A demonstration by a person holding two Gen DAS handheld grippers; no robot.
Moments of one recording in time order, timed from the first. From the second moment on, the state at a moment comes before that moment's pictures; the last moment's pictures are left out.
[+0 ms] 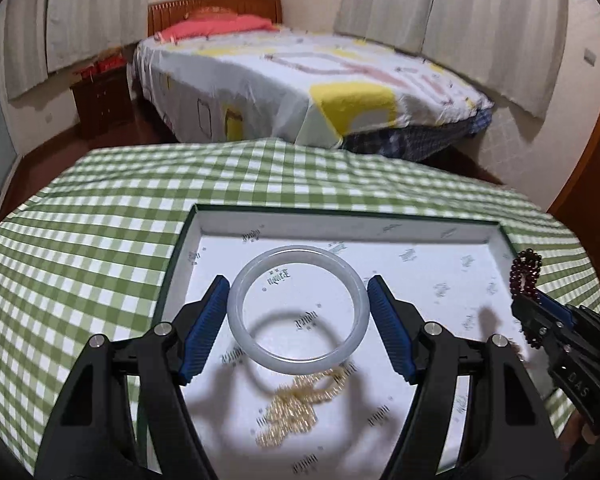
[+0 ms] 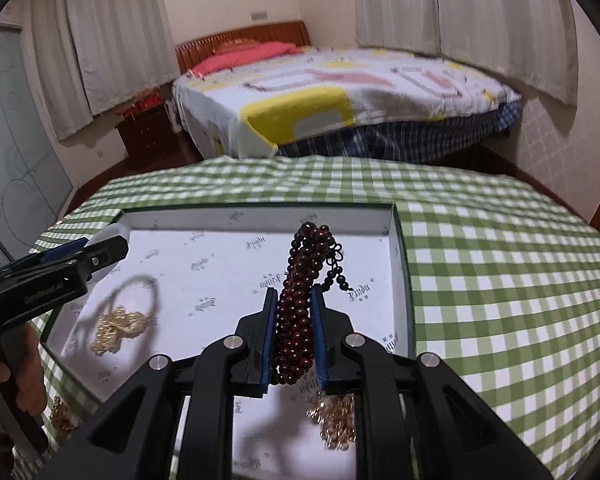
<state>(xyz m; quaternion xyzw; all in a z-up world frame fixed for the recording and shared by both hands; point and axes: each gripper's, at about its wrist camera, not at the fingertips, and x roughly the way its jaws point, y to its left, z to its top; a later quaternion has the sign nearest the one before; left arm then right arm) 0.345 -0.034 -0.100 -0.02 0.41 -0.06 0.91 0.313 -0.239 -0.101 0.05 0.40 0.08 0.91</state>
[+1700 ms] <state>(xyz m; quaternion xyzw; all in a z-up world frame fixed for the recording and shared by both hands) 0.340 -0.034 -0.089 0.00 0.36 -0.09 0.93 0.299 -0.241 -0.088 0.06 0.39 0.09 0.92</state>
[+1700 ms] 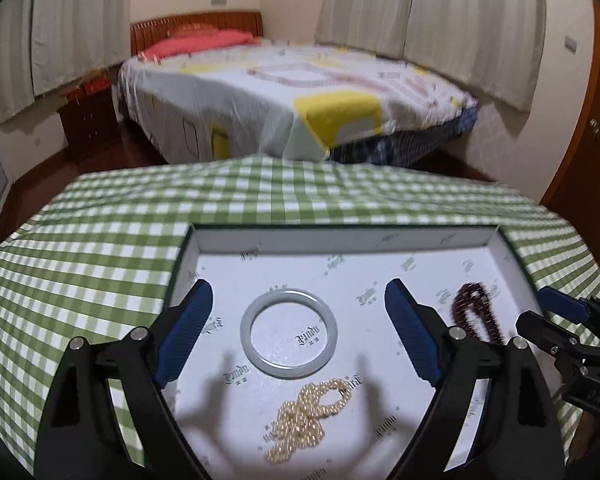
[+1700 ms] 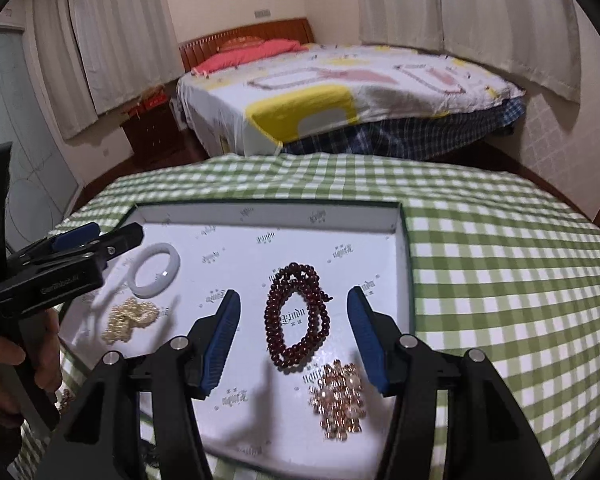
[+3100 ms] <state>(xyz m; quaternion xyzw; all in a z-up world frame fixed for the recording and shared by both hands) 0.118 0.001 -0.093 -0.03 0.31 -0.04 0.95 0.126 -0.256 -0.115 0.05 0.37 0.05 0.93</state>
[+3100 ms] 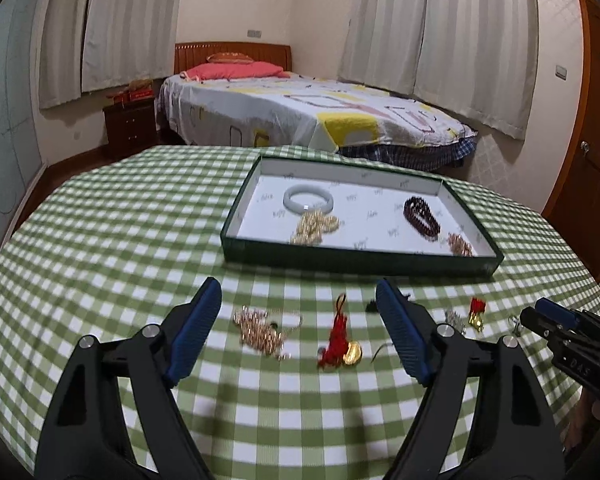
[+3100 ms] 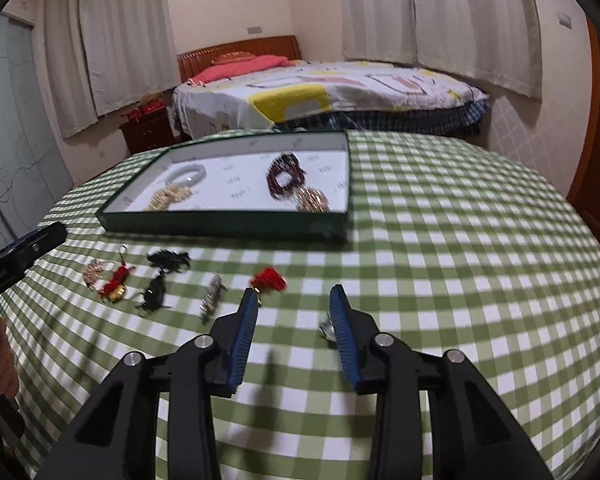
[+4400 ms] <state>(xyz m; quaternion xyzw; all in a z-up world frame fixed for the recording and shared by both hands) 0.162 0.030 -0.143 -0.05 0.43 -0.03 0.90 0.138 -0.255 -0.140 0.04 0.42 0.03 0.91</state>
